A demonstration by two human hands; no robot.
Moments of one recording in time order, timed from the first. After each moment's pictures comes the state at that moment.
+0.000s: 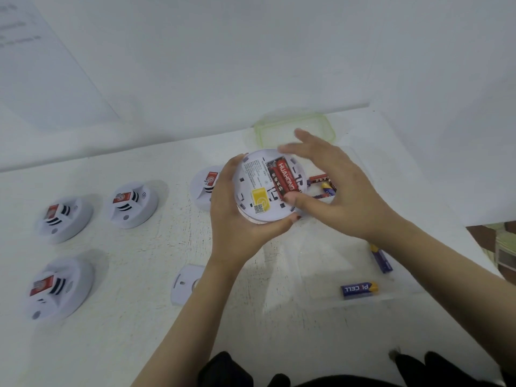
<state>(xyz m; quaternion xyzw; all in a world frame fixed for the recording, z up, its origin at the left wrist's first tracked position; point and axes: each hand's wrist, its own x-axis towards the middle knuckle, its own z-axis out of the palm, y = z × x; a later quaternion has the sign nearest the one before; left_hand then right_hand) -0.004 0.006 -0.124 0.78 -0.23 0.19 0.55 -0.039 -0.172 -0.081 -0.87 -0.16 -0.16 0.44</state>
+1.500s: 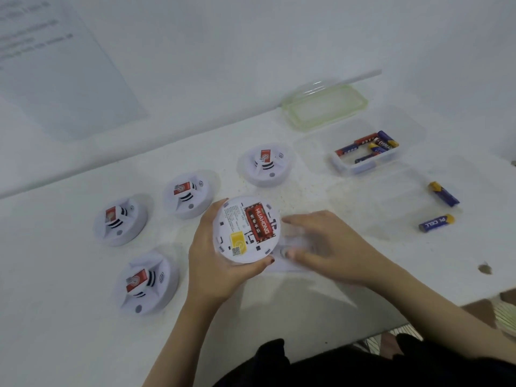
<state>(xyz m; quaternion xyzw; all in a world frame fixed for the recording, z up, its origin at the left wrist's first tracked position) -0.023 0.203 -0.130 0.82 -0.27 0.06 0.50 -0.091 -0.005 -0.136 -0.93 -0.02 0.02 0.38</state>
